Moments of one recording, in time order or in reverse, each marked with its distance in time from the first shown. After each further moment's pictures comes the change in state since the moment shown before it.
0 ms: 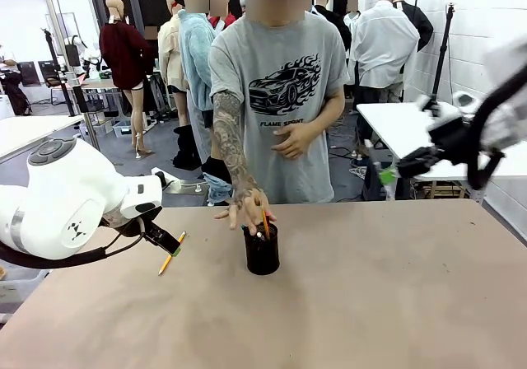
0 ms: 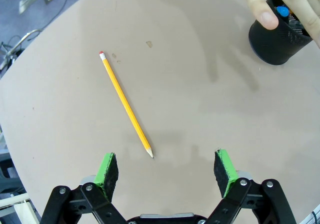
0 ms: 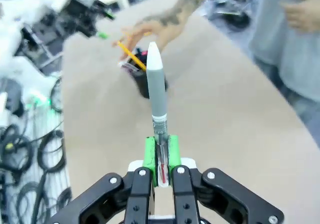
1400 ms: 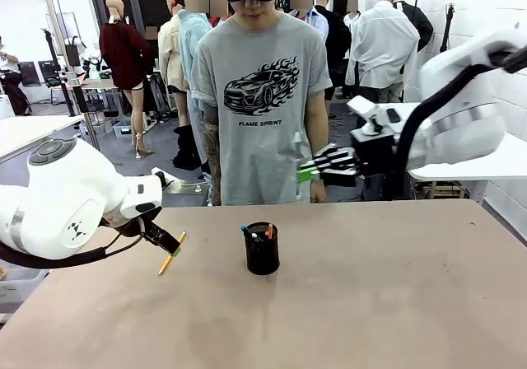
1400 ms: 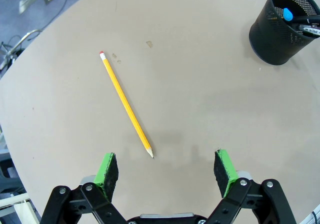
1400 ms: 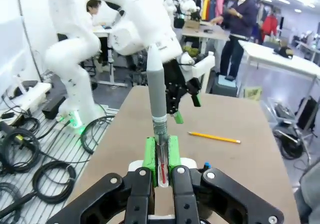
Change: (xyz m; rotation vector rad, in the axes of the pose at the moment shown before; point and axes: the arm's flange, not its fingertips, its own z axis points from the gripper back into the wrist) left arm 0.000 0.000 0.000 0.000 0.000 0.000; right arm 0.063 0.043 -0.158 0.376 -0.351 0.402
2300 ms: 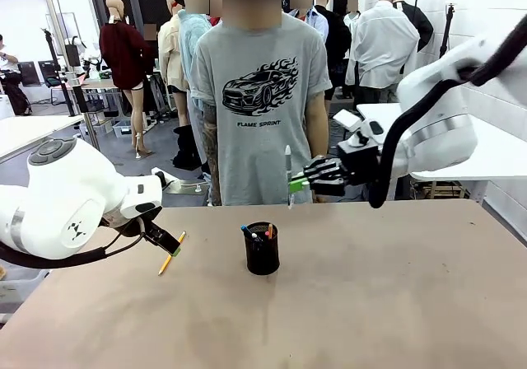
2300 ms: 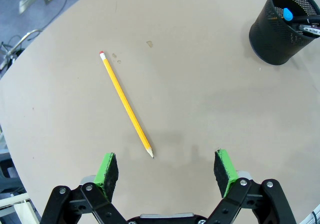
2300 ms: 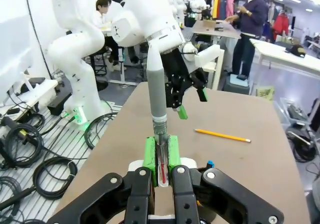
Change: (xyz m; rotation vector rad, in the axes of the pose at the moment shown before) left arm 0.000 0.000 0.000 0.000 0.000 0.000; right arm -0.034 -0.029 -0.018 0.082 -0.019 -0.022
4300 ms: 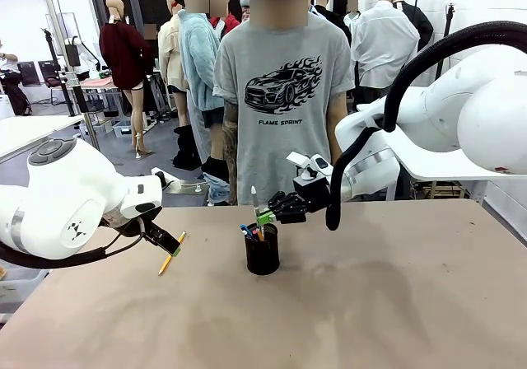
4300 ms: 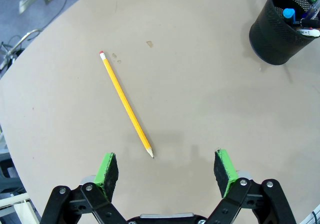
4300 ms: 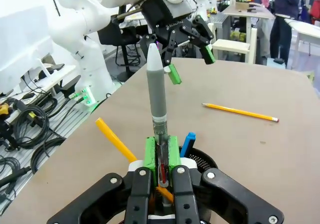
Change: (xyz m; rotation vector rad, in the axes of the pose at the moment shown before) left arm 0.000 0.000 0.000 0.000 0.000 0.000; right arm -0.100 -0.097 -0.071 0.200 0.036 -0.105
